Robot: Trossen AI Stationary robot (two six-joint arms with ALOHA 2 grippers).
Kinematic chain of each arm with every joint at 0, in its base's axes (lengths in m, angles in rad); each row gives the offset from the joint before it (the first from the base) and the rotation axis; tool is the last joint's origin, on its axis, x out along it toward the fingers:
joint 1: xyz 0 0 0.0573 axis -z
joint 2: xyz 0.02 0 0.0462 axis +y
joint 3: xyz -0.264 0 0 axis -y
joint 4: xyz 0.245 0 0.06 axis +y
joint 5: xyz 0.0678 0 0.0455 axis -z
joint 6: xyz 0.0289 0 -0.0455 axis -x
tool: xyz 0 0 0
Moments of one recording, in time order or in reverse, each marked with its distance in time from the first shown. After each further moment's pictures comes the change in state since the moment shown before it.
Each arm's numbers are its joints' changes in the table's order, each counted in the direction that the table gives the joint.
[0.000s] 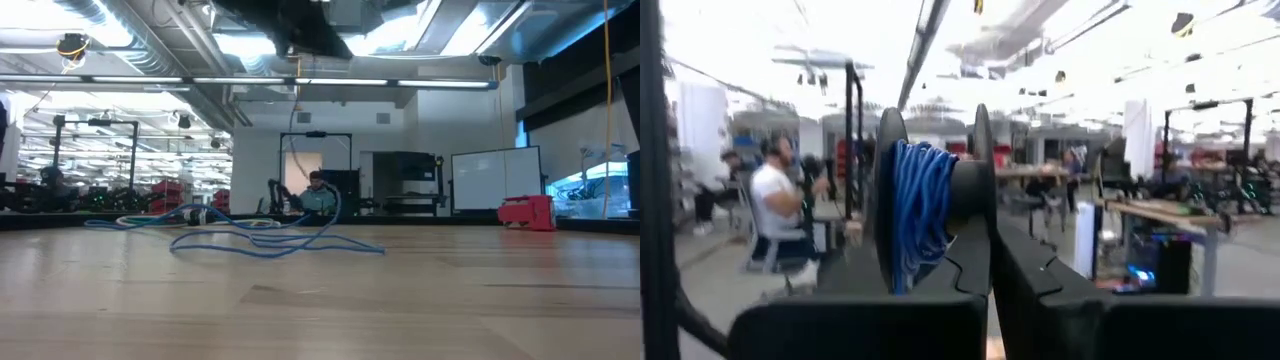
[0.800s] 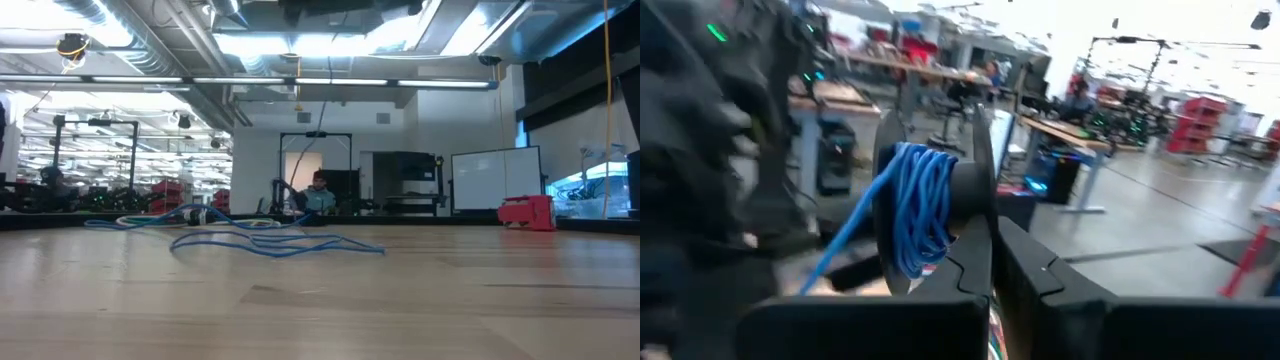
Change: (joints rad) left arm 0.067 0.000 0.009 -0.208 0.000 -0.024; right arm 0.000 0.247 0.000 0.019 0.255 0.147
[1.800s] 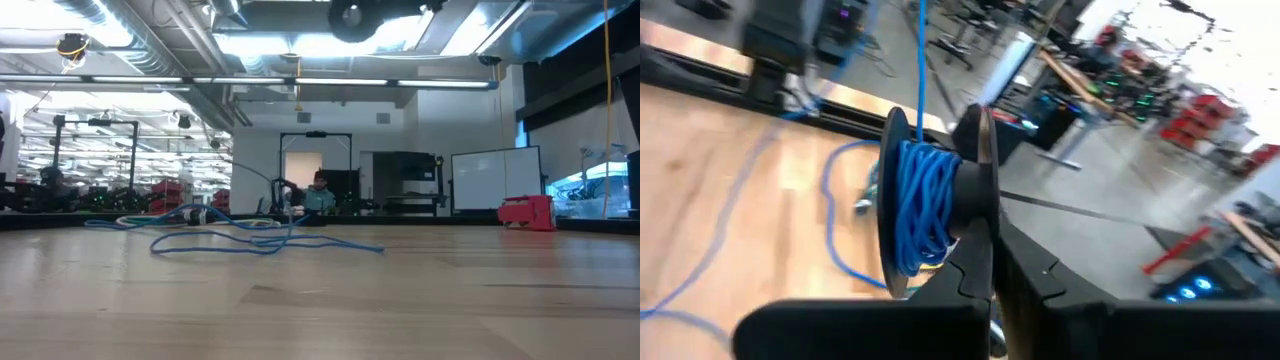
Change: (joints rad) left arm -0.006 -0.526 0.000 0.512 -0.169 0.132; right arm -0.051 -0.090 0.001 0.399 0.053 0.191
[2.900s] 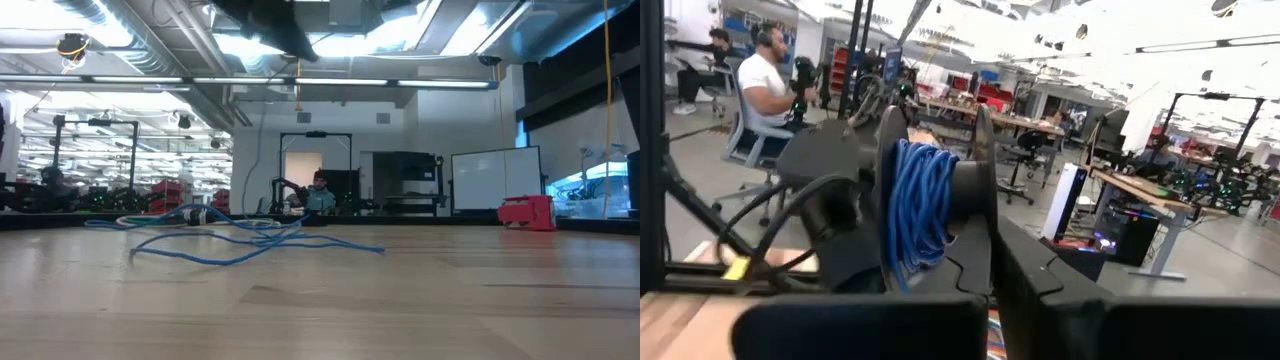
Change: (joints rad) left arm 0.034 0.447 0.001 -0.076 -0.135 -0.088; right arm -0.001 -0.203 -0.001 -0.186 -0.270 -0.156
